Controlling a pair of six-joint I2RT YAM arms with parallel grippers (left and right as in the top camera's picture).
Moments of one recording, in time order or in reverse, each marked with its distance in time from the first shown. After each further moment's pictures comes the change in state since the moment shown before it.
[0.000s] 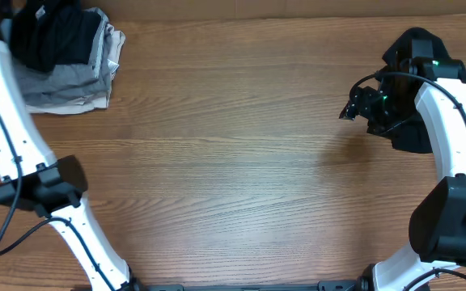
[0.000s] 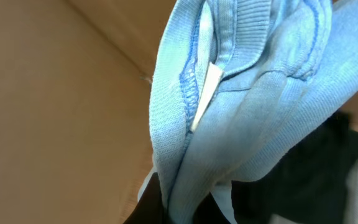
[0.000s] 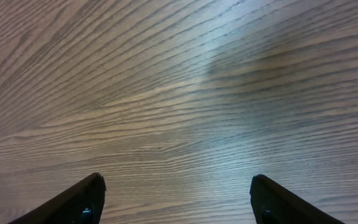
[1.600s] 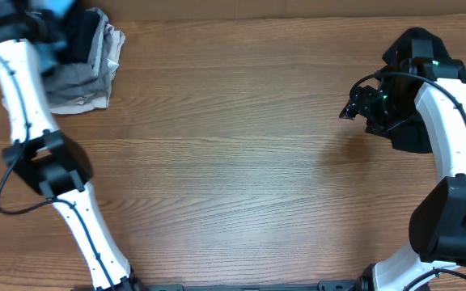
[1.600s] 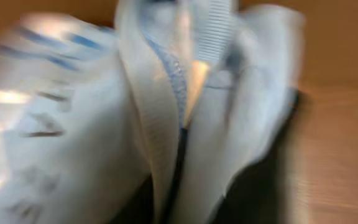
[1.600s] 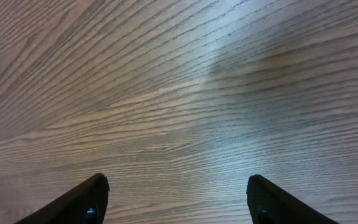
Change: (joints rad) left arm -0.057 0.220 -0.237 0.152 0.335 -0.095; right arm 0.000 0.000 0.000 0.005 -0.009 0.019
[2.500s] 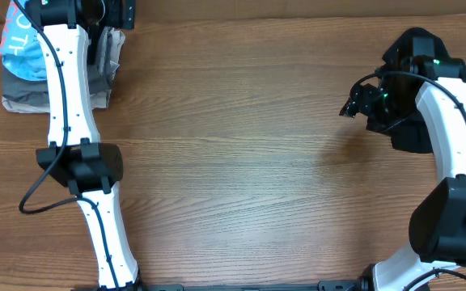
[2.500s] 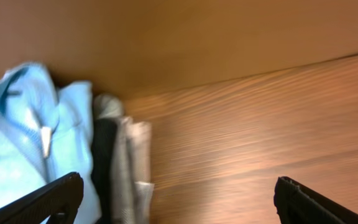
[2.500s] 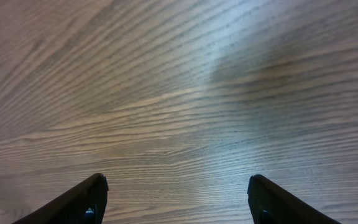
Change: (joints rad) left arm -0.232 -0.110 0.180 -0.262 0.058 -0.015; right arm 0.000 -0.006 0.023 0.001 0.000 -0.025
